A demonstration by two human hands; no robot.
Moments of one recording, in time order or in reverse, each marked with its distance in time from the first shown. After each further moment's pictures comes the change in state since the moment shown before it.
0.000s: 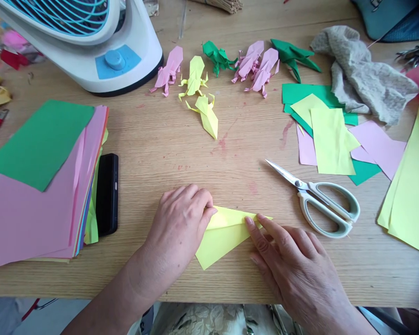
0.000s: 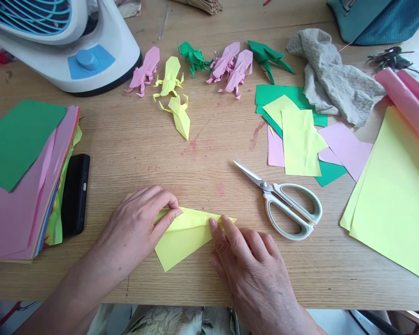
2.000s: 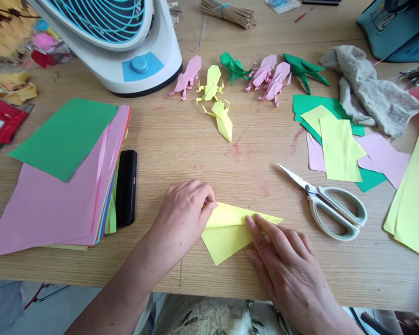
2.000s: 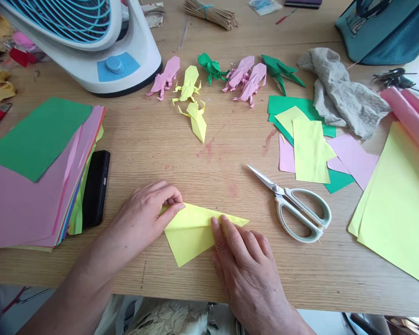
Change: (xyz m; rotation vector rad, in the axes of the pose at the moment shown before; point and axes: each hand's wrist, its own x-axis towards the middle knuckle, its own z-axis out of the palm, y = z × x) left_hand -0.005 -0.021 -0.008 -0.147 -0.017 -0.073; right_hand 0.009 -0.023 0.009 0.078 0.023 0.027
